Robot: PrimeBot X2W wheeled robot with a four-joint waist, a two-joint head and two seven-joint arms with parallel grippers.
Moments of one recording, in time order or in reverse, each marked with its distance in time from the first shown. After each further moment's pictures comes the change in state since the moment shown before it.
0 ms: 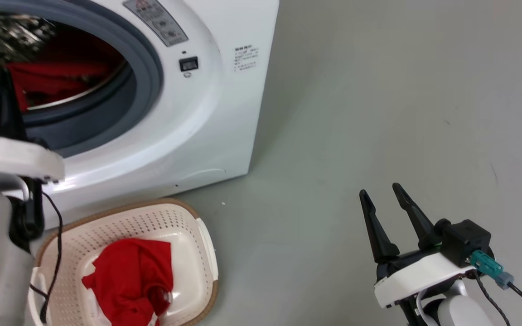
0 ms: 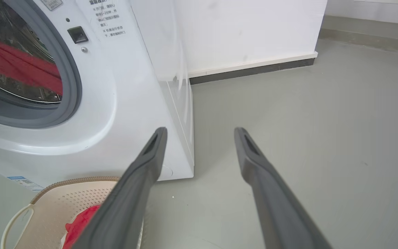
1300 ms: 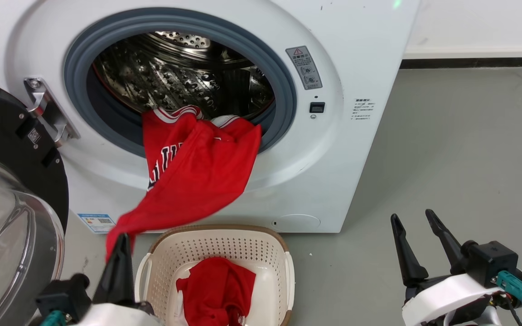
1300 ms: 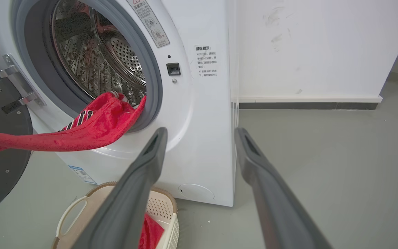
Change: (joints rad) left arm 0.679 -0.125 -0.126 -0.603 -0.031 0.227 0.101; right arm 0.146 0.000 -0.118 -0.136 -0.077 0.000 0.127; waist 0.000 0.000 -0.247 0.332
